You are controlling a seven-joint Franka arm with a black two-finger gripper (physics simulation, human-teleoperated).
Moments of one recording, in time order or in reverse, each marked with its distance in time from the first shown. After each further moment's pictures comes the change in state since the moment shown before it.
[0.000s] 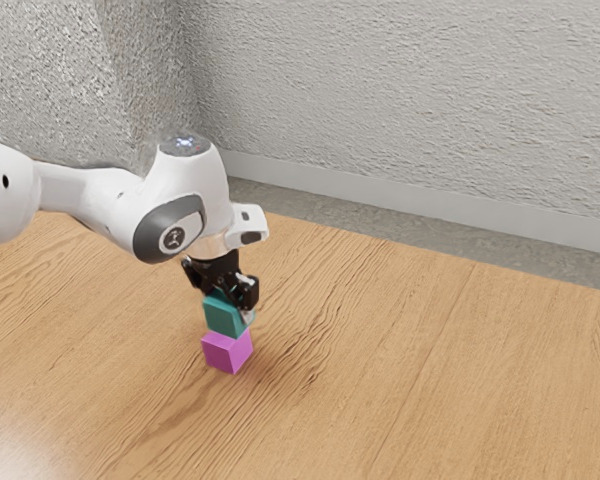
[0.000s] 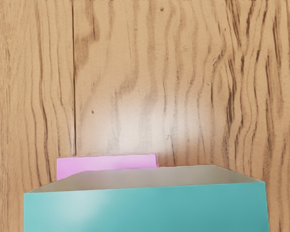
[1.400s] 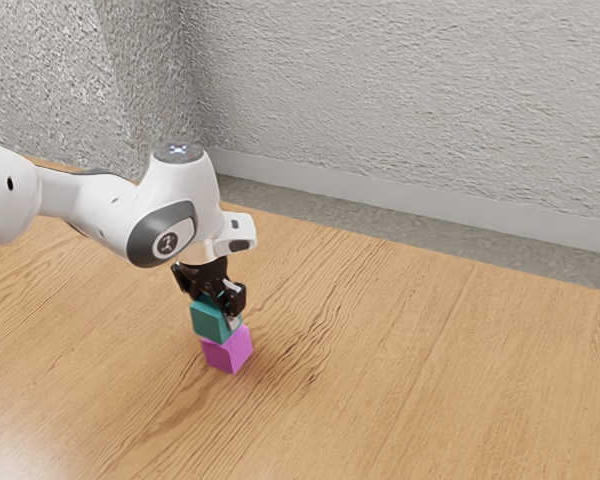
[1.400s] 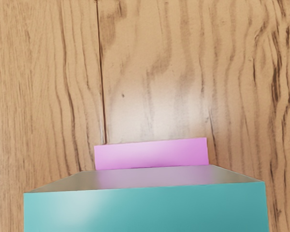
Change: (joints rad) arm 0.044 0.024 -0.001 -0.017 0.015 0.009 0.063
